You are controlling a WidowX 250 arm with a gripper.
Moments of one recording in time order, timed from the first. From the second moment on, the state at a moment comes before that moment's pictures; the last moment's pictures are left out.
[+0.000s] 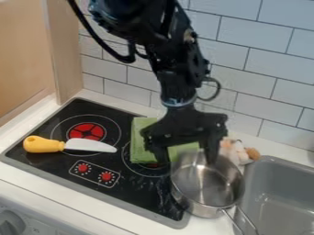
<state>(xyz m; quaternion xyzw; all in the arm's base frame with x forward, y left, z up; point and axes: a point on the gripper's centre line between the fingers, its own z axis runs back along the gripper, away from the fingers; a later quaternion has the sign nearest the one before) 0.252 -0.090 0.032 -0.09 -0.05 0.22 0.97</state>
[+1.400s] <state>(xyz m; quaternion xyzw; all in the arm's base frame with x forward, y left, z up) 0.248 -0.073 0.005 -0.05 -0.01 0.24 0.97</state>
